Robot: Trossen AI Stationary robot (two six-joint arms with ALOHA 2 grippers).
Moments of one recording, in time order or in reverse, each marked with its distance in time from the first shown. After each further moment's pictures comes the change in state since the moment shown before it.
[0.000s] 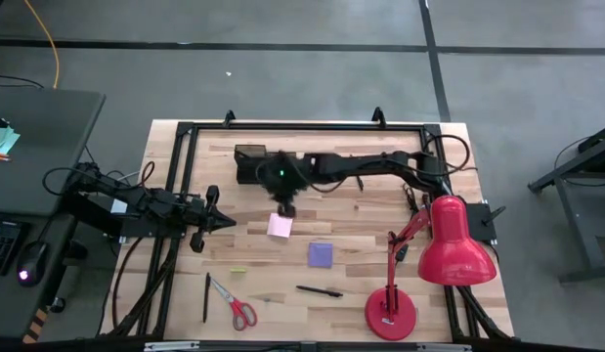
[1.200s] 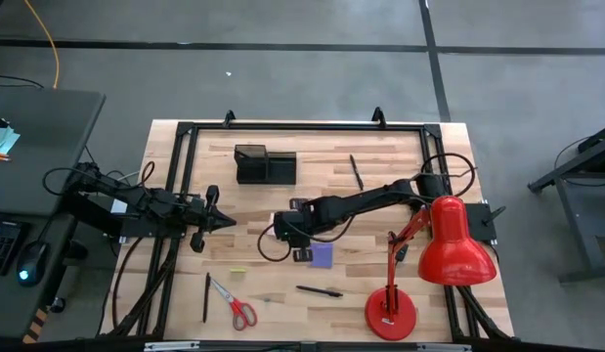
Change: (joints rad) left arm 0.000 0.000 0.000 0.000 -0.006 0.003; right arm 0.270 0.000 0.000 -0.298 0.253 0.181
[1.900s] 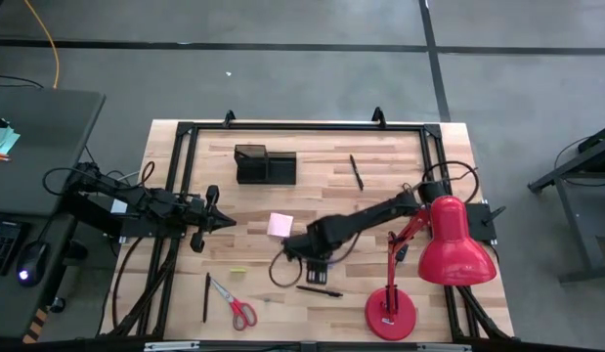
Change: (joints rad) left arm 0.000 0.000 0.000 0.000 0.003 0.000; right arm 0.128 0.000 0.000 -0.231 -0.173 0.373
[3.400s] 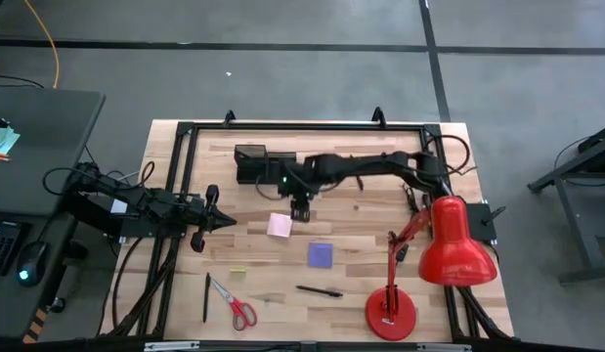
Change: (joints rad) left arm 0.000 0.000 0.000 0.004 -0.012 0.000; right arm -0.415 0.000 0.000 0.214 -0.050 -0.427
